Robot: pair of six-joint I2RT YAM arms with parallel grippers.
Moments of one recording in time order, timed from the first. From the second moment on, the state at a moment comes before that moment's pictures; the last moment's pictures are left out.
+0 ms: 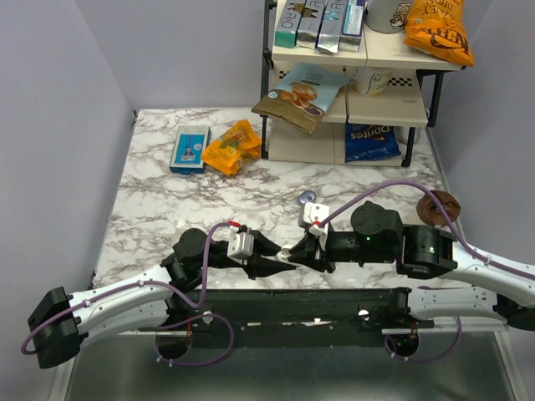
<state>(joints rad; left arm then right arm) -1.02 0.80 0.38 0.67 0.64 -0.12 1.29 0.95 1.14 -0.57 -0.08 -0.04</state>
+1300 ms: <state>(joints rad) -1.02 0.80 0.38 0.70 0.58 -0.14 1.29 0.88 1.05 -0.44 -0.01 0.02</state>
